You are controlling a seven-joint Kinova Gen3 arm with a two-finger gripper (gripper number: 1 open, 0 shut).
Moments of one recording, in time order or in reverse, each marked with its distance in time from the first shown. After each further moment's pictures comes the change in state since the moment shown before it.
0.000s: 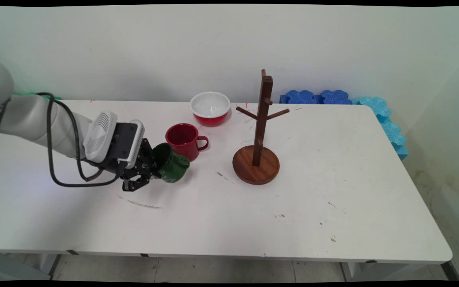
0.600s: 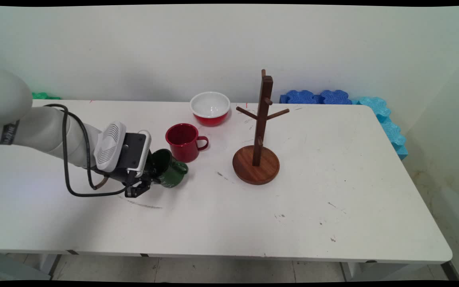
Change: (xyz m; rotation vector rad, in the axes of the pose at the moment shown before) arm 0.006 0.010 0.017 0.003 -0.071 -0.017
